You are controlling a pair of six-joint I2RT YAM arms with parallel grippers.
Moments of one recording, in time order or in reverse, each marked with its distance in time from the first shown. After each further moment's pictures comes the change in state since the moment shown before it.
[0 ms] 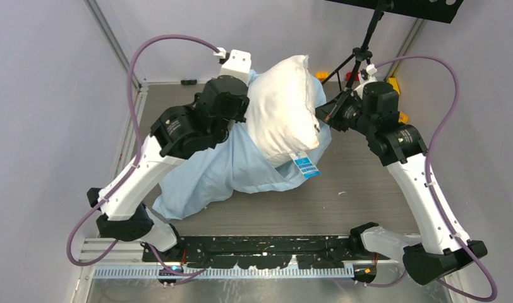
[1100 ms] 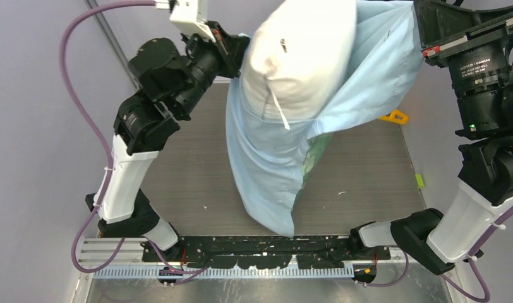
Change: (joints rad) left arm 0.098 0.082 0.453 0.337 0.364 0.047; right arm 0.002 0.256 1.257 -0.098 0.255 -0.137
